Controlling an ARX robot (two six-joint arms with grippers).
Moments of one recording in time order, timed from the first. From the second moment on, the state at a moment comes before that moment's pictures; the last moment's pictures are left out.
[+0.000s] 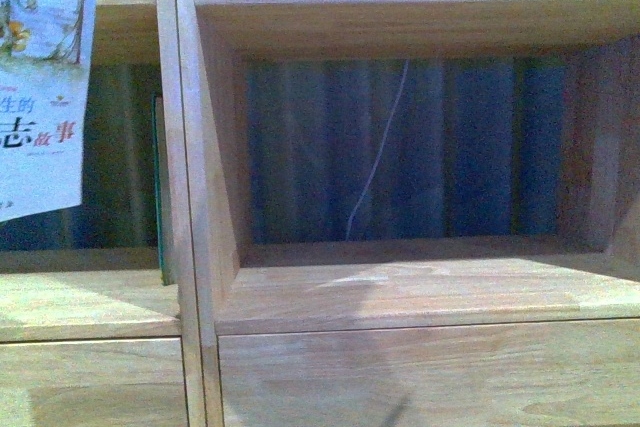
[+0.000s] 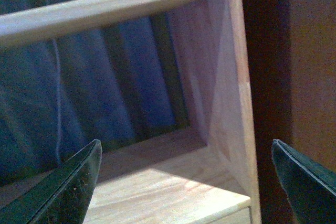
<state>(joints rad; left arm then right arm) 0.15 1.11 0.82 0.50 0.45 0.24 -0.14 1.19 0.75 0.68 0.18 0.19</state>
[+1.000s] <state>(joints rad) 0.20 1.58 0.97 0.91 0.33 0.28 -0.07 0.81 0.26 0.54 -0.07 0.01</state>
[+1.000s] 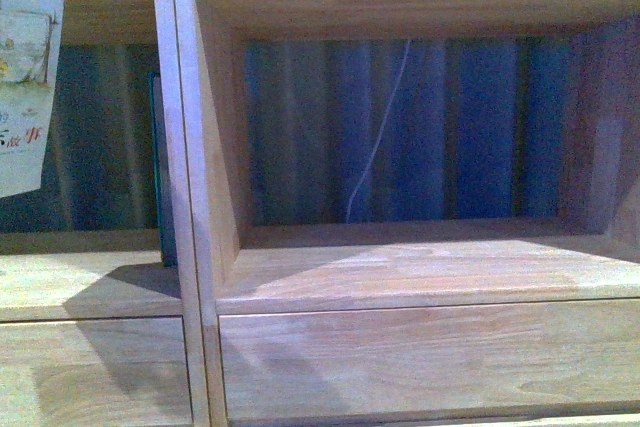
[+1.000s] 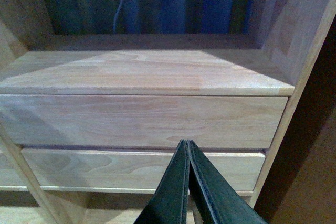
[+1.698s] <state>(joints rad) 0.09 1.94 1.16 1.00 0.17 0.20 0.00 0.49 0.06 0.42 0.00 0.01</state>
